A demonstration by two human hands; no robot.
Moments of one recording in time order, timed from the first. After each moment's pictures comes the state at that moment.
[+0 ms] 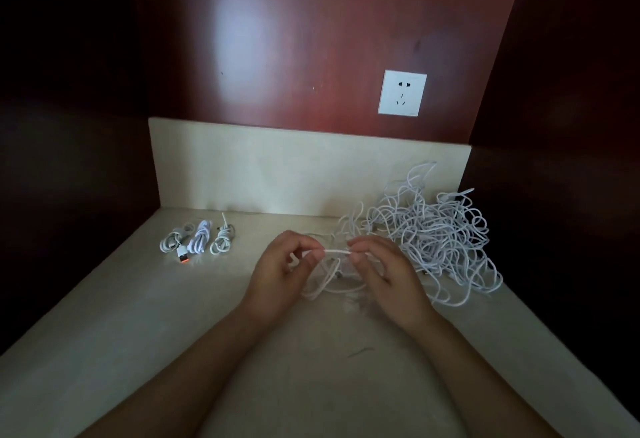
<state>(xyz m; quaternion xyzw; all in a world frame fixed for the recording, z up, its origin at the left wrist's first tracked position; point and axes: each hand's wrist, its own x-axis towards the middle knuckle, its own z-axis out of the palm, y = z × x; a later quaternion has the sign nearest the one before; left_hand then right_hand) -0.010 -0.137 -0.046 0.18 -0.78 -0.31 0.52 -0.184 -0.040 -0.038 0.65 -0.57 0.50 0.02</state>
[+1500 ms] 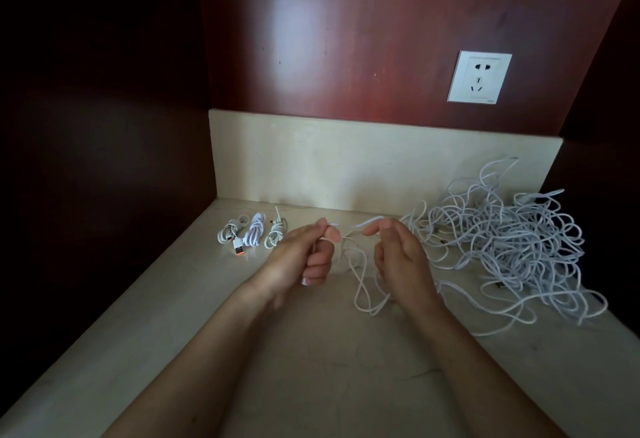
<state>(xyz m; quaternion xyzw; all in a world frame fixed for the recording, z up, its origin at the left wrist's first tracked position) 0.032 -0.166 -0.012 0.24 -0.54 -0.74 0.33 -0.122 -0.106 -0.035 0.51 -0.57 0.63 -0.15</state>
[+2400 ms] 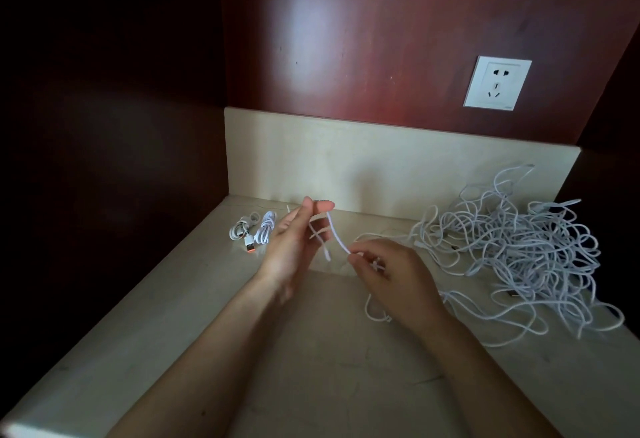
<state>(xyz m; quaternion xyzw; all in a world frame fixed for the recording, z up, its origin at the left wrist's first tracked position) 0.033 -0.170 -0.012 0.21 -0.42 -0.70 0.54 -0.117 -0.099 -0.036 0.68 -0.58 0.44 0.00</state>
